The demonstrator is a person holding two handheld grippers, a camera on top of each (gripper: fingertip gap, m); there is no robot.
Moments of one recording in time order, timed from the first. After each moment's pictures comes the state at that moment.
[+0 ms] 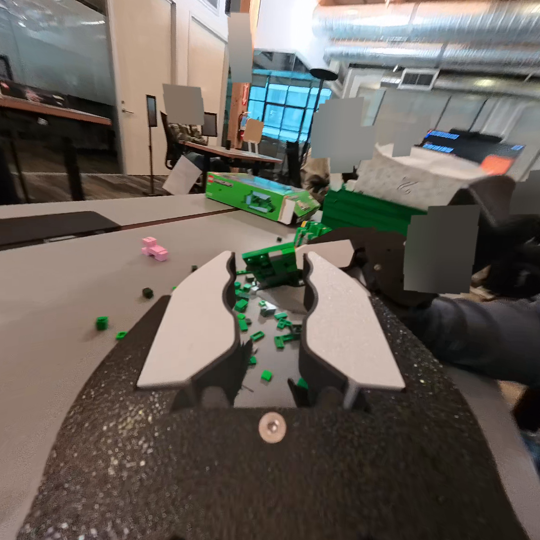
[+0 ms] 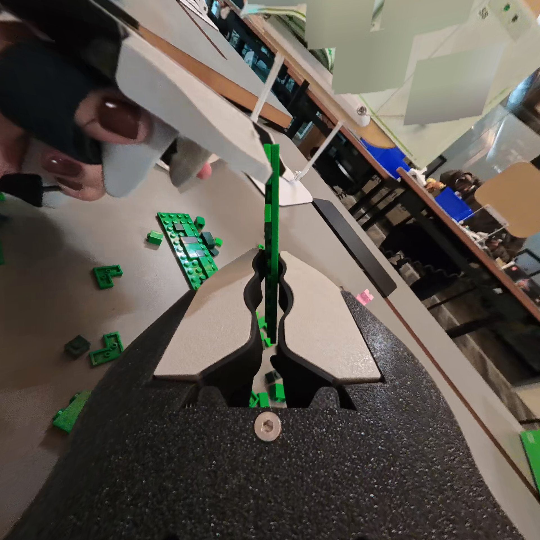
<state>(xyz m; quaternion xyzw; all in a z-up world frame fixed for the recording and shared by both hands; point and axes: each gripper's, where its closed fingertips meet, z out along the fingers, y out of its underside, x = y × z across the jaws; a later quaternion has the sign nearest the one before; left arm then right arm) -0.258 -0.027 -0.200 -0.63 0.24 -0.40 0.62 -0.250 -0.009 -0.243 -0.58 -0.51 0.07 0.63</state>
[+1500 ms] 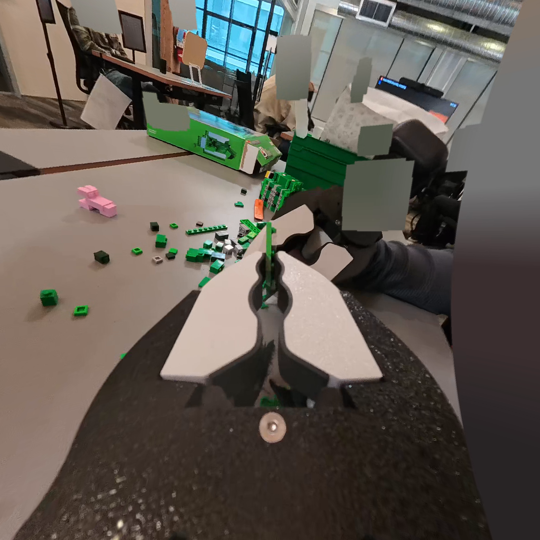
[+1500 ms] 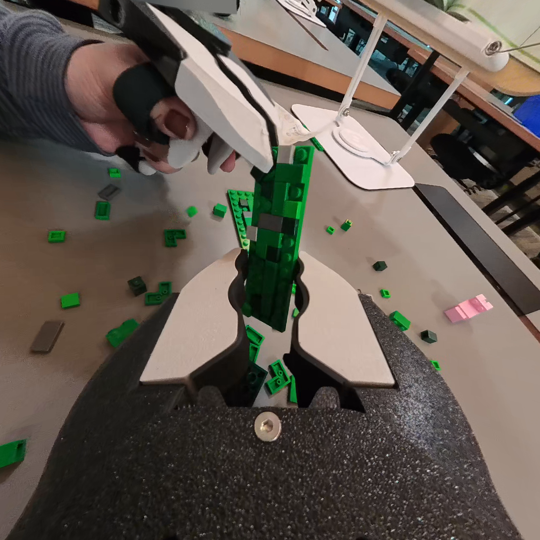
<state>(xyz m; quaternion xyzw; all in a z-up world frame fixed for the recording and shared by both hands) -0.253 -0.033 -0.229 -0.66 0.31 -0.46 0.51 -0.246 -0.024 -0.278 -0.58 -0.58 0.24 0.51</state>
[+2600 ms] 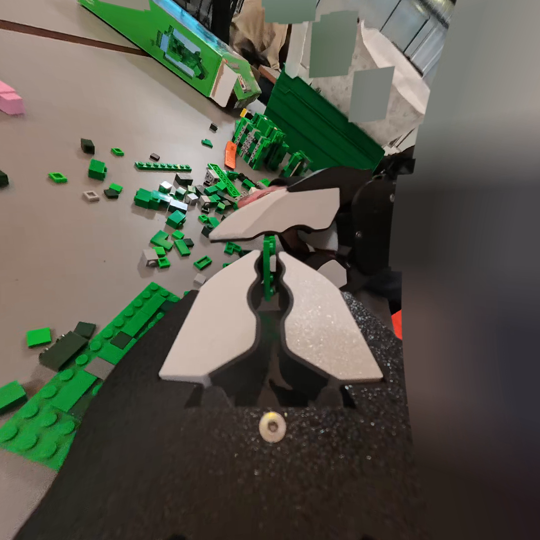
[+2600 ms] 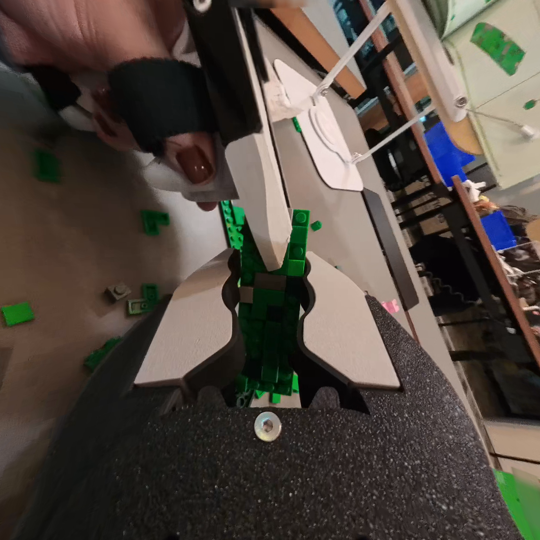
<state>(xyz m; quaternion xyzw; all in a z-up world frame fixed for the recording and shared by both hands) -0.232 -0.047 -0.257 -0.71 0.29 -0.52 0.37 -0.259 -0.025 -0.280 -0.55 -0.63 0.03 0.55</state>
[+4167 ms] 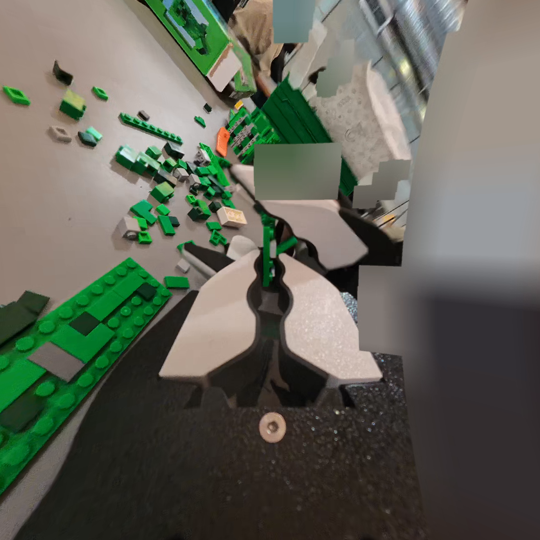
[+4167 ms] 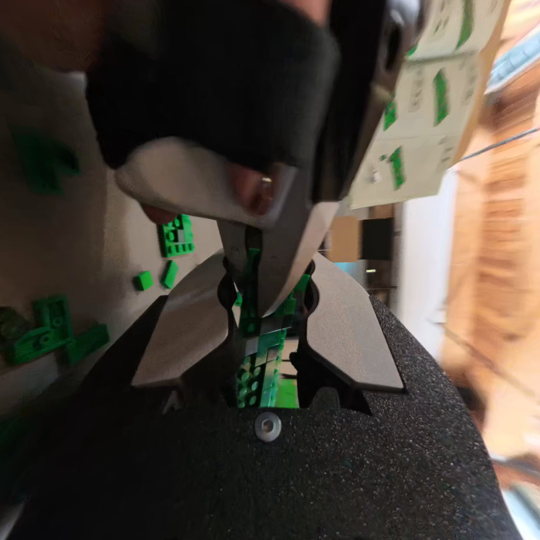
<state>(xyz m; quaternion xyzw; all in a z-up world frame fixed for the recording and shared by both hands) -0.224 -0.046 -0.265 -0.72 0.20 -0.60 0.29 -0.257 0.002 -0.262 -0.42 -0.61 -0.32 0.59</state>
